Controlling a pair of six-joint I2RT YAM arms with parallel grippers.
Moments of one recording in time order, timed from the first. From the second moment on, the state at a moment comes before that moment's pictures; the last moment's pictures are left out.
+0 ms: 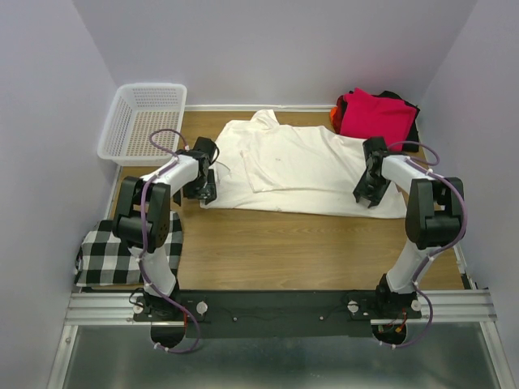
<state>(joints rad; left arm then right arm) -0.25 1.83 1.23 -0.78 -0.31 -0.39 0.04 1.82 1.17 -0.72 0.22 0.60</state>
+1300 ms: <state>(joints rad) -0.29 1.60 1.30 -0.53 -0.08 -0.32 0.08 1.62 1.13 -0.81 0.35 0.56</state>
